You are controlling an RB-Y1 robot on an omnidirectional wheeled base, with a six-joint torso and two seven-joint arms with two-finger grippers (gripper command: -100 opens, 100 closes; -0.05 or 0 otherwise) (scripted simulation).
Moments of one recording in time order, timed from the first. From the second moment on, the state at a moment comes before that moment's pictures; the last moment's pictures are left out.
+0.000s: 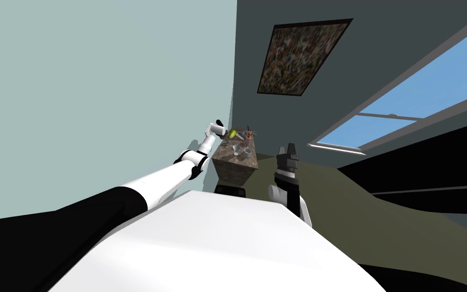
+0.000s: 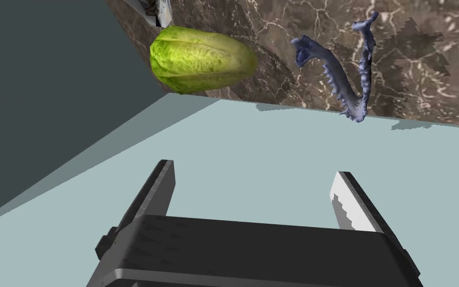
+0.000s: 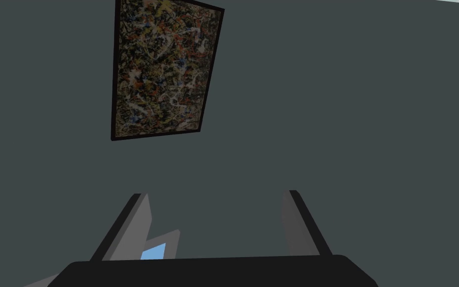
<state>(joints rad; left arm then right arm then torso) -0.98 0.20 0.00 -1.12 0.13 1.17 -0.32 0.50 0.01 -0.06 -2.34 0.12 -0.35 0.01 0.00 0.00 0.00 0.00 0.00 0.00</state>
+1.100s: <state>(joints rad) -1.11 0.09 0.06 -0.91 0.15 1.43 -0.49 0.50 0.01 -0.06 -2.34 0.12 -0.35 0.01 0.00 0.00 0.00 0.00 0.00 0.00</state>
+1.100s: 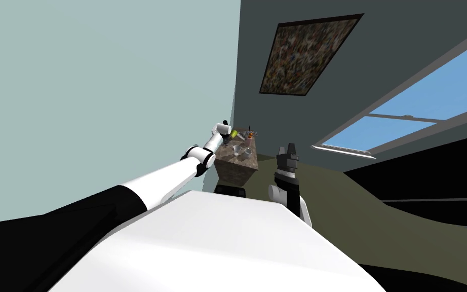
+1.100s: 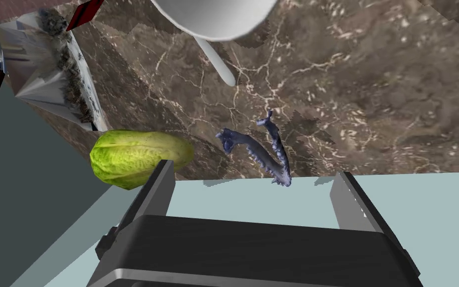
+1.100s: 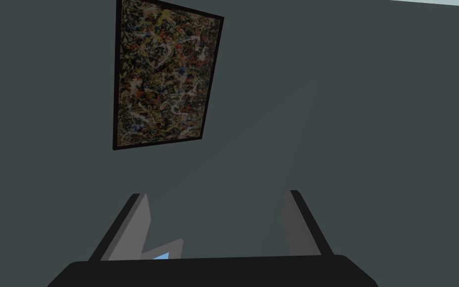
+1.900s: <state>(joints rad) -1.13 -0.05 0.08 -0.83 0.15 1.52 -0.55 0.50 0.01 -0.06 -2.34 0.12 -0.35 0.01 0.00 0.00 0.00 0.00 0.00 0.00</state>
